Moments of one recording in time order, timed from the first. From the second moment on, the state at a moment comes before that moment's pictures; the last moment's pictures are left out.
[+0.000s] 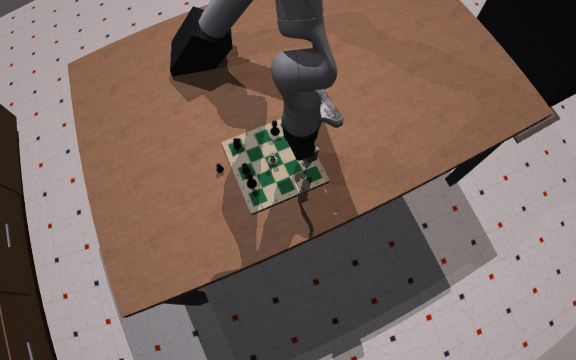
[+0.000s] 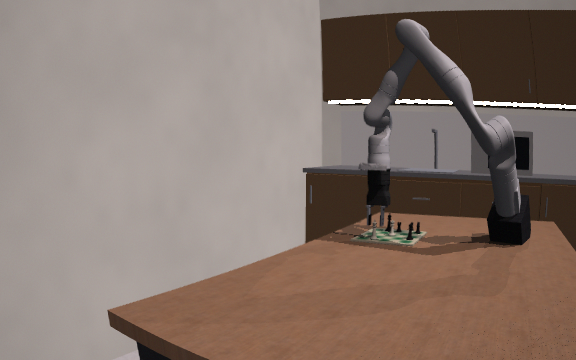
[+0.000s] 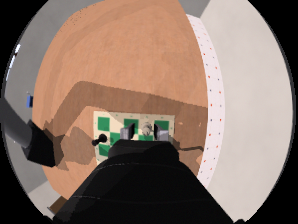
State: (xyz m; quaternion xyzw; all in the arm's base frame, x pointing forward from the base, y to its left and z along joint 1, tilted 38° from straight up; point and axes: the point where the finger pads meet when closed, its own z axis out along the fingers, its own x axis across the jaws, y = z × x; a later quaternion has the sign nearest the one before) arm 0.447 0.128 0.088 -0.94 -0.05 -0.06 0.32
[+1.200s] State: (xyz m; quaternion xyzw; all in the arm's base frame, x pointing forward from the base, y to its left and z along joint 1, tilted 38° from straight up) arm 0.444 0.082 0.143 -0.94 -0.05 -0.07 0.32
